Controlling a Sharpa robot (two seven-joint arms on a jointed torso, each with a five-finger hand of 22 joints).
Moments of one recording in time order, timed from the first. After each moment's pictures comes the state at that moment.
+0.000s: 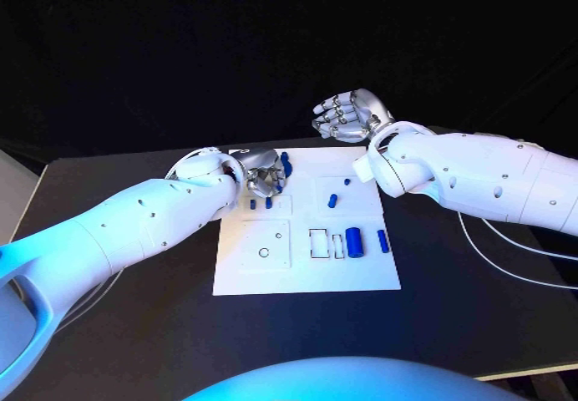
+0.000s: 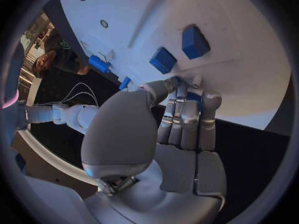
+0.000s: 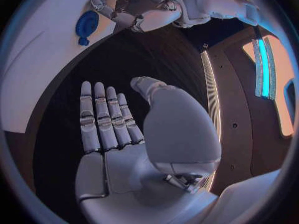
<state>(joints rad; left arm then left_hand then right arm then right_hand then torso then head) 1.19 -0.32 0.03 0.96 -1.52 -0.07 0.07 1.42 -0.18 0.71 -0.04 0.05 0.99 0.16 0.24 0.43 1.04 0.10 0.42 0.15 1.25 0.03 1.42 0.92 0.15 1.07 0.13 1.19 1.08 1.31 -0.75 -0.10 1.35 -0.59 -0.60 0.17 1.33 -0.23 0.47 0.18 0.45 0.79 0.20 0.24 0.34 0.94 0.19 0.24 0.07 0.98 0.14 0.17 0.35 0.17 0.96 0.25 0.07 0.20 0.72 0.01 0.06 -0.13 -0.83</state>
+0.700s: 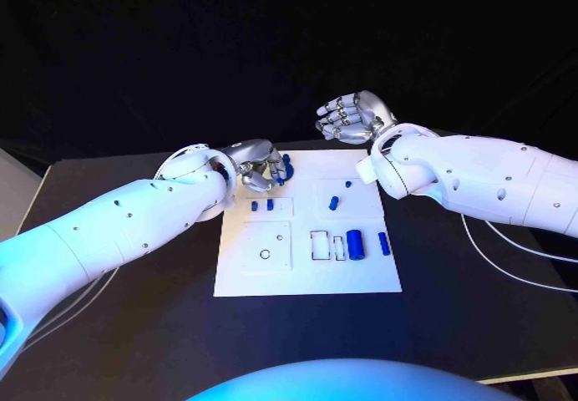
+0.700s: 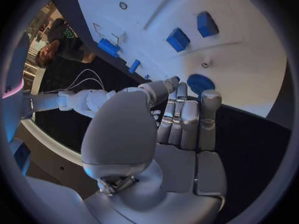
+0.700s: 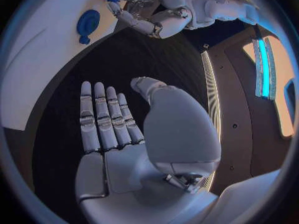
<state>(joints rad) 1.18 -0.41 0.09 1.08 -1.45 -0.11 0.08 1.42 -0.18 0.71 -0.04 0.05 0.99 0.16 0.24 0.43 1.05 0.10 0.40 0.15 1.26 0.03 1.42 0.91 0.15 1.07 0.13 1.19 1.08 1.31 -0.76 -0.10 1.35 -0.59 -0.60 0.17 1.33 -0.23 0.47 0.18 0.46 0.79 0.20 0.24 0.34 0.95 0.19 0.24 0.07 0.98 0.14 0.17 0.35 0.17 0.96 0.25 0.07 0.20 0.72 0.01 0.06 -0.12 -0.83</state>
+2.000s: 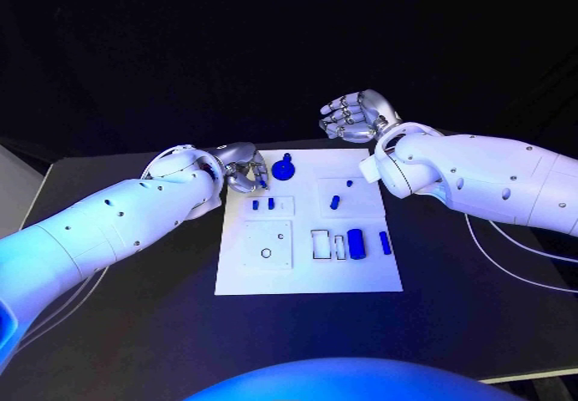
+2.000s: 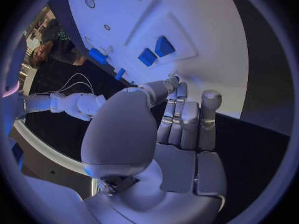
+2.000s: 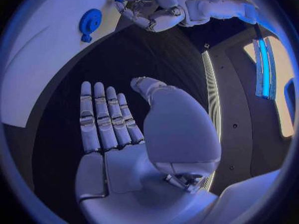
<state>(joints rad) 1.17 -0.43 0.09 1.02 -1.48 -0.07 0.05 1.41 -0.18 0.71 -0.04 0.05 0.99 0.17 0.23 0.43 1.05 0.10 0.40 0.15 1.26 0.03 1.42 0.91 0.15 1.07 0.13 1.19 1.08 1.31 -0.77 -0.10 1.35 -0.59 -0.60 0.17 1.33 -0.23 0.47 0.18 0.46 0.79 0.20 0.24 0.34 0.95 0.19 0.24 0.07 0.98 0.15 0.16 0.35 0.17 0.96 0.25 0.07 0.20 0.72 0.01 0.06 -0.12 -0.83</state>
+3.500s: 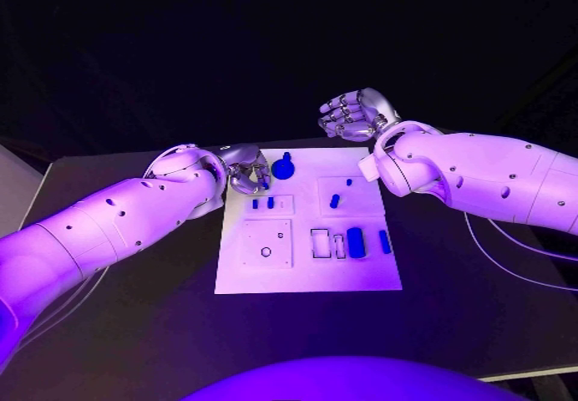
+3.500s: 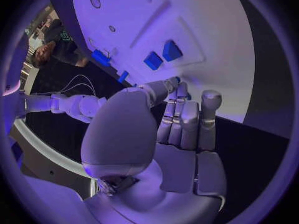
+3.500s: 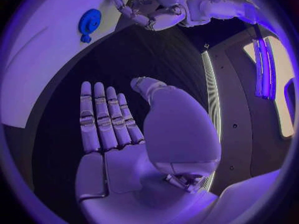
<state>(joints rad) 1.17 -0.42 0.09 1.04 -1.48 -0.03 0.04 1.42 -0.18 0.71 -0.04 0.05 1.00 0.16 0.23 0.43 1.06 0.10 0.39 0.15 1.26 0.03 1.42 0.89 0.15 1.07 0.13 1.19 1.08 1.31 -0.77 -0.10 1.35 -0.59 -0.60 0.17 1.33 -0.23 0.47 0.18 0.46 0.79 0.20 0.24 0.34 0.95 0.19 0.24 0.07 0.98 0.15 0.16 0.34 0.17 0.96 0.25 0.07 0.19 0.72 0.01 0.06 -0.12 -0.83</state>
